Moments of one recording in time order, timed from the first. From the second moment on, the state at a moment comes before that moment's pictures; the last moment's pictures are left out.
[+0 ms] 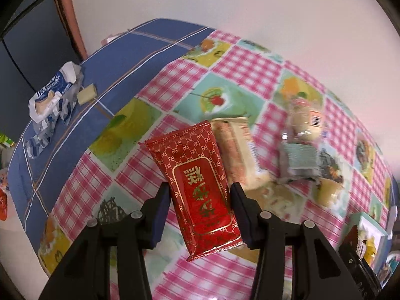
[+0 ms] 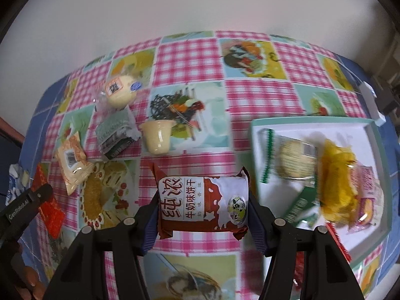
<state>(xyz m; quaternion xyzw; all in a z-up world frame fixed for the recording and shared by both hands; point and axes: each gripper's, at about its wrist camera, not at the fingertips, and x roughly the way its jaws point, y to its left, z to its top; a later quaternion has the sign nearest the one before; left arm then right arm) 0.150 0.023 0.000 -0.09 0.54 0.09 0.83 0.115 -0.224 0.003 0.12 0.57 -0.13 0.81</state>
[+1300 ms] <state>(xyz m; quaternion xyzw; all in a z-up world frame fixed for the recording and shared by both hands) 0.096 -0.295 0.008 0.13 0.49 -0.20 0.84 0.039 -0.468 0.011 0.25 0.50 -0.33 0.76</state>
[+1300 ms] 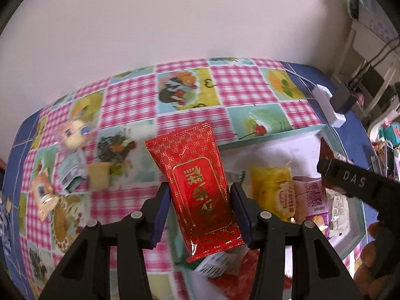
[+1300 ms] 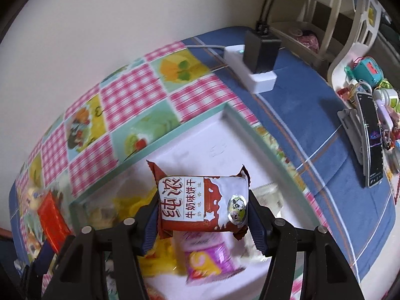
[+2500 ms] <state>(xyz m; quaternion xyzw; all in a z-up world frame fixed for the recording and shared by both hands) 0.104 -0.287 0.010 0.08 0.50 -0.18 0.84 0.033 -0.481 0.002 0.24 0.49 -0.31 0.78</state>
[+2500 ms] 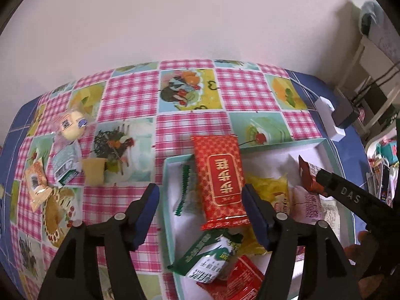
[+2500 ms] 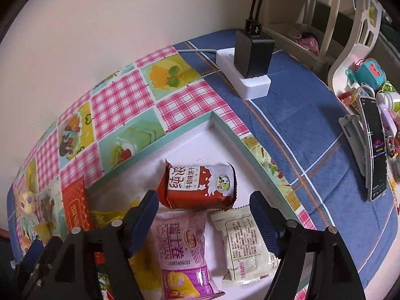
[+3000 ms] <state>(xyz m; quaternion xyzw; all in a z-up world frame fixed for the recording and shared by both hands) 0.103 -0.206 0.018 0.02 0.50 -0.10 0.86 0.026 -0.429 0.029 0.21 0.47 -0.28 0.81</state>
